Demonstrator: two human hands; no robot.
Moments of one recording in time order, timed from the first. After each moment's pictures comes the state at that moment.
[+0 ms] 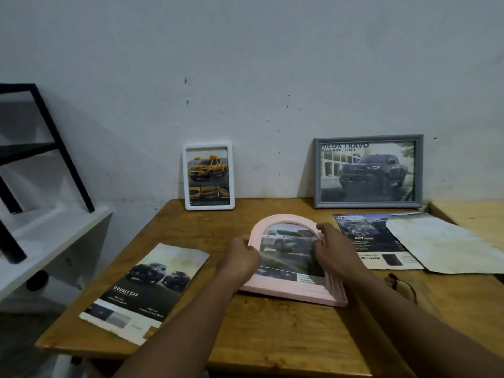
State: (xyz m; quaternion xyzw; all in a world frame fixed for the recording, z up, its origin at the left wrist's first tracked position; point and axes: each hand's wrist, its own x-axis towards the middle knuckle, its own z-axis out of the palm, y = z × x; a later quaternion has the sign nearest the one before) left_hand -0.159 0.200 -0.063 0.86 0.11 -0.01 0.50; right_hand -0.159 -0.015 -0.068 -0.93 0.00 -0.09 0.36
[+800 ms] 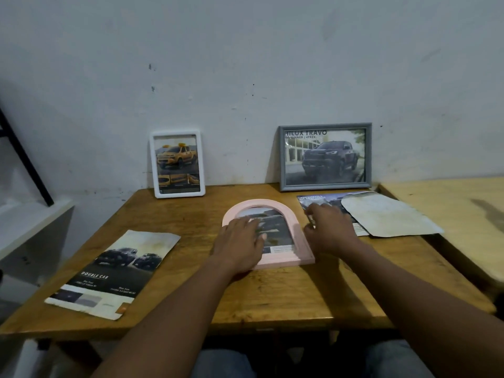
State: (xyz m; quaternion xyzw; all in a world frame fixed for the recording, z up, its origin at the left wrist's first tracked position) left_hand -0.182 0.159 -0.078 0.97 -0.18 0.08 0.13; right_hand -0.206 -0.057 -0.040 -0.98 0.05 -0.11 0.14
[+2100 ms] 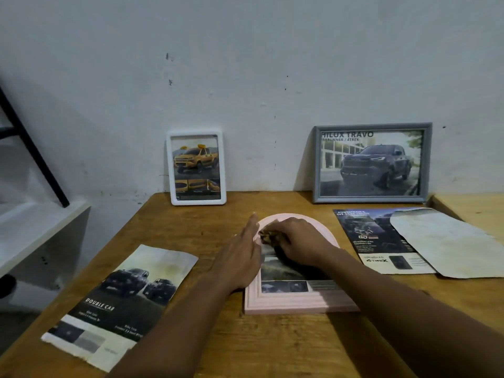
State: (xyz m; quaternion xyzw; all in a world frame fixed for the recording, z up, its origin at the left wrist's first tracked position) left_hand -0.122 0.212 -0.089 0.95 -0.15 0.02 0.29; right_hand -0.098 0.029 -0.066 -0.96 -0.22 -0.07 0.17
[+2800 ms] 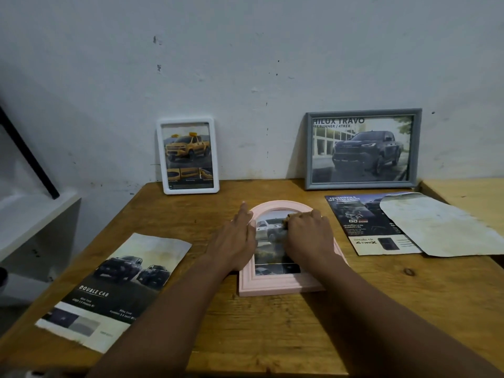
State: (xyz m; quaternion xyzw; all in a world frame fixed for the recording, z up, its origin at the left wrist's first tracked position) left_hand -0.122 0.207 -0.085 0.96 -0.13 0.02 0.24; right_hand -0.140 0.030 -0.069 -0.99 -0.02 -0.10 0.02
